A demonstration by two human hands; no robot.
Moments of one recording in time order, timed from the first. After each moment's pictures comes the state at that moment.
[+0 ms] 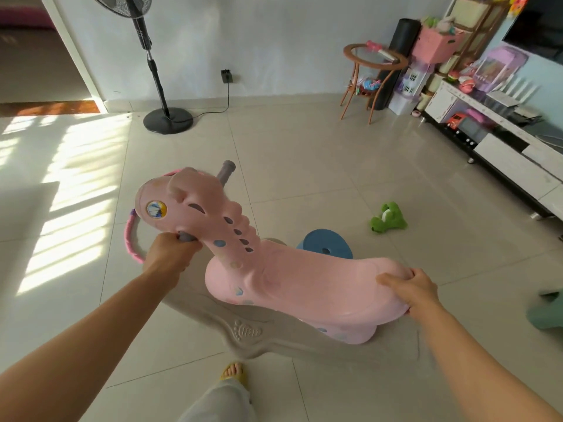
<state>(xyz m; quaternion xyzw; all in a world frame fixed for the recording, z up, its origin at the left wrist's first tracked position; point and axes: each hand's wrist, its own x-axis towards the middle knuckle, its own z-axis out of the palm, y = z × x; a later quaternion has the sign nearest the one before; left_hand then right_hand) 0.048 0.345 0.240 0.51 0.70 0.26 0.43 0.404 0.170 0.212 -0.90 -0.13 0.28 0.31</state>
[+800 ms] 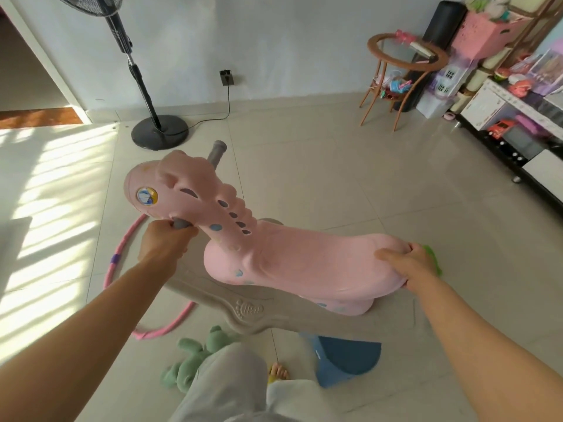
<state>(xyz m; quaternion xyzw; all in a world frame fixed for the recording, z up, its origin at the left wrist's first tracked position) 0.182 0.727 0.249 0.47 0.72 0.29 0.42 0.553 0.586 0.207 -0.89 -0.17 0.29 0.31</state>
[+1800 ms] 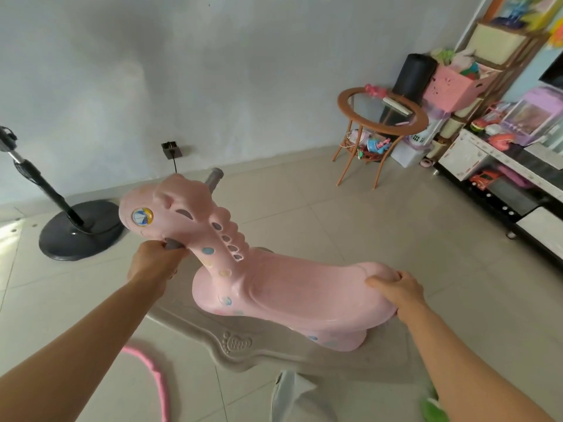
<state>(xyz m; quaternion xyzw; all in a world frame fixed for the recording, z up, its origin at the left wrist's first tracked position) 0.425 1.271 0.235 0.54 0.69 0.24 0.43 0.767 1.062 0.196 -0.90 -0.11 0.25 0.33</state>
